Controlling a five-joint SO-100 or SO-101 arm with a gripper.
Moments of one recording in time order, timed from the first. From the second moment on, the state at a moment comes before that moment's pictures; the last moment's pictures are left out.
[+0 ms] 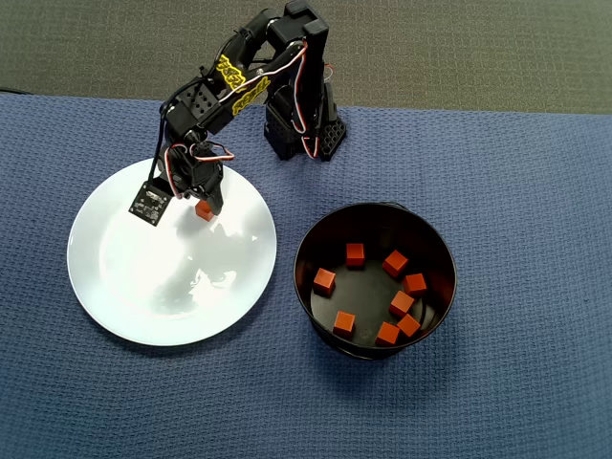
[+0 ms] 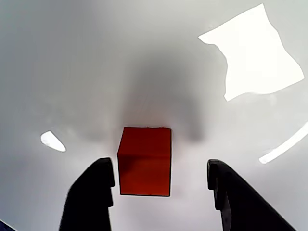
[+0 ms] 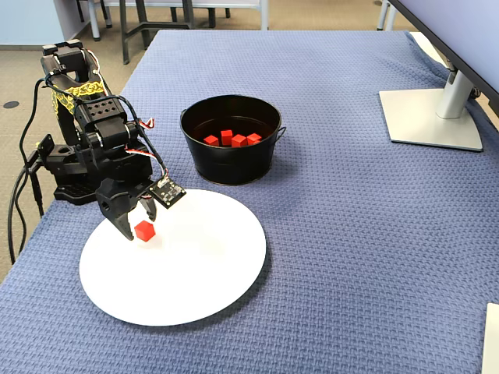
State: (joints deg) arm 51.5 95.4 119.5 58.5 -116.5
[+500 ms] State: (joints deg) arm 46.7 101.5 121.9 55.8 -102.8
